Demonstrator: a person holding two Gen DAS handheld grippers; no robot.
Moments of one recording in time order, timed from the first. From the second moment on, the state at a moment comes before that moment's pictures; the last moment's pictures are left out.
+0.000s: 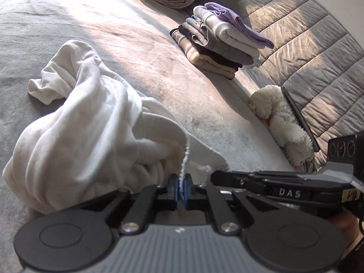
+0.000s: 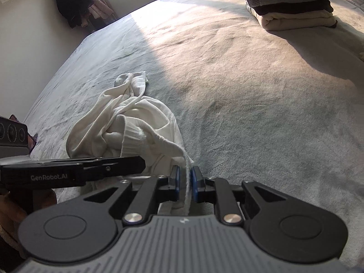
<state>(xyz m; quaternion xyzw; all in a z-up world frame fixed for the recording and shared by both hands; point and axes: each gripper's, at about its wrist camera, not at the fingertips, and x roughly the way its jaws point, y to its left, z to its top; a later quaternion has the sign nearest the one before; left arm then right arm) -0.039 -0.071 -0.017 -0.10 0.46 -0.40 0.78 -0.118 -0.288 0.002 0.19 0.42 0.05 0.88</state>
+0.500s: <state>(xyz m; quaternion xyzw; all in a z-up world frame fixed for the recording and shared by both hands) -0.072 -0.009 0.027 -0.05 0.37 -0.48 0.79 -0.137 -0.282 0.024 0.17 0.39 0.08 0.90</state>
